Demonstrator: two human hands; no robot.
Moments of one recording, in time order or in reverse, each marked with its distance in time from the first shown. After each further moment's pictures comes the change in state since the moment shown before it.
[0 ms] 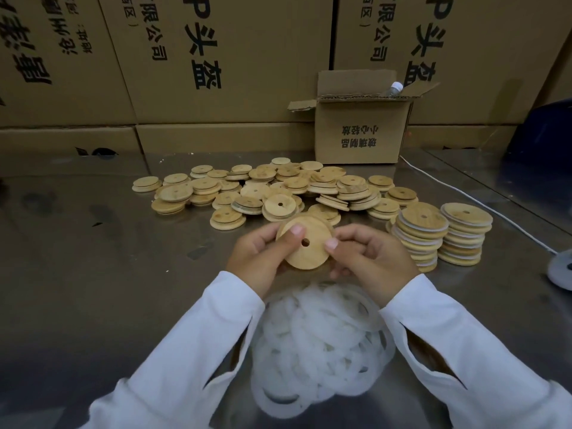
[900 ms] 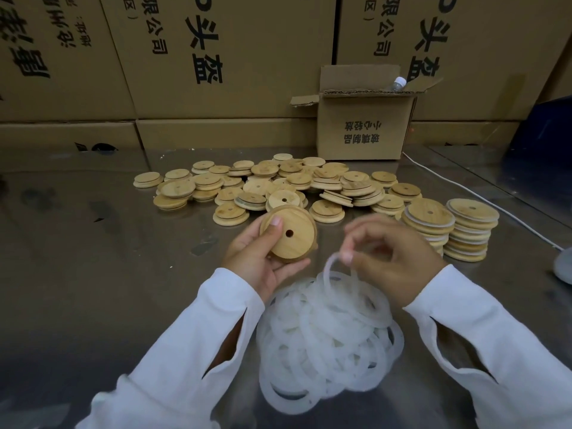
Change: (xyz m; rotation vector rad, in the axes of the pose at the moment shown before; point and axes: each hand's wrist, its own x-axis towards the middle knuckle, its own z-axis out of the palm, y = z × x) left_hand 0.001 0.000 -0.011 -0.417 0.036 -0.155; right_hand -0.003 -0.010 -0.019 -0.603 -0.083 -0.225
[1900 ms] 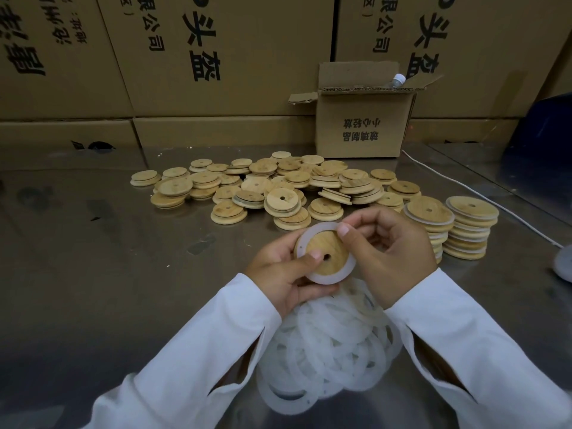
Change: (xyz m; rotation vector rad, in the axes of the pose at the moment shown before) left_hand -0.009 -0.015 0.009 0.227 -0.275 -0.085; right_hand -0.002 -0.008 0.023 0.232 0.380 0.023
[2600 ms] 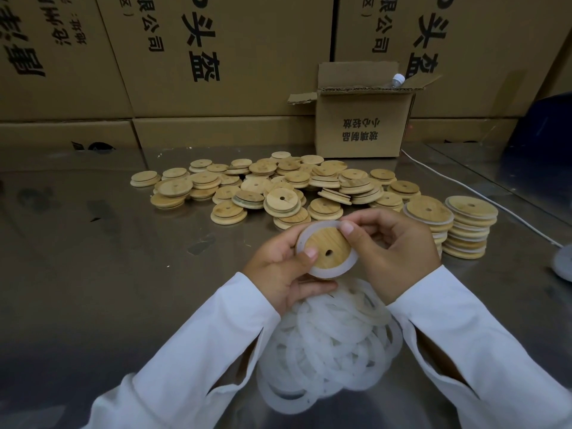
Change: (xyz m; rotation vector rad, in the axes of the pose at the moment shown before) left_hand 0.000 0.002 -0.002 0.046 -0.072 0.088; right_hand 0.002 -0.002 -0.004 -0.015 -0.015 0.023
